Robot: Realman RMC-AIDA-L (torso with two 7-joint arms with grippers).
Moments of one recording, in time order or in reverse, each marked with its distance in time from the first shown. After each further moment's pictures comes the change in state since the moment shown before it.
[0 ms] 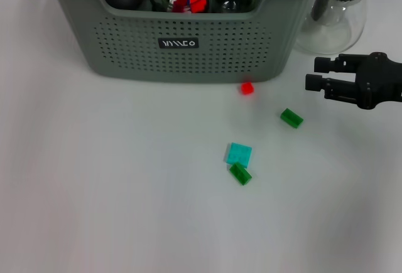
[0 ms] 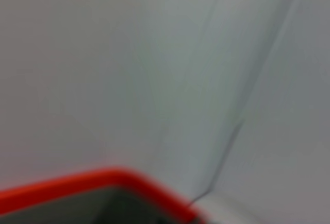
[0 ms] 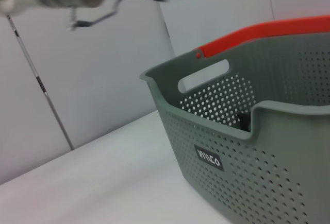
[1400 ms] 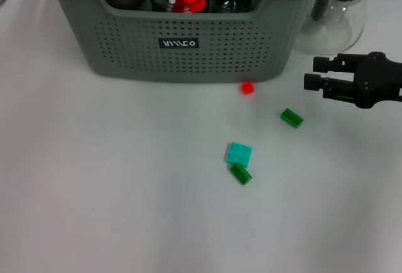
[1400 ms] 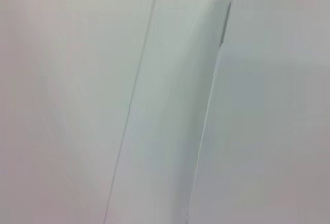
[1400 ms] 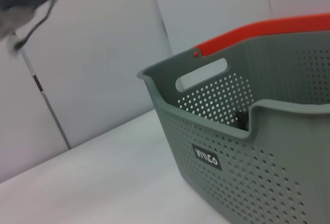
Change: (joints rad) left arm 0.384 -0.169 -0.010 0.305 -0.425 0.200 0.275; right arm 0.004 0.004 0.003 0.000 -0.006 0.010 0.003
